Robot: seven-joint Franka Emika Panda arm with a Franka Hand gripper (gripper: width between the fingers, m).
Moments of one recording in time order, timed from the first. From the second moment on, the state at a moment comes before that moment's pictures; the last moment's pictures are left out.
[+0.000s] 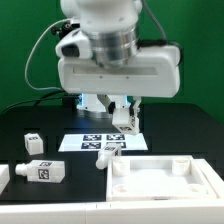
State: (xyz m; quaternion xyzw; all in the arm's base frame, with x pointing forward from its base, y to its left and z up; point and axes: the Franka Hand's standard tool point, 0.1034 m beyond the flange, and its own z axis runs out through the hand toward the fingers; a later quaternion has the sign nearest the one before) arm 0.561 0.001 0.138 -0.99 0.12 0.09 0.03
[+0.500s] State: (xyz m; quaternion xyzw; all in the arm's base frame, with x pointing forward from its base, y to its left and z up) arm 0.593 0.038 0.156 -0.99 0.11 -0.10 0.00
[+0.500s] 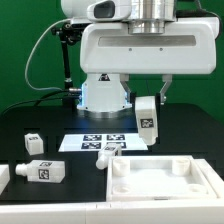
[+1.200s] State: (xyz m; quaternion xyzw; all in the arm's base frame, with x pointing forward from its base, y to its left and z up) arm 0.629 0.090 0.146 -0.97 0.03 -0.24 0.00
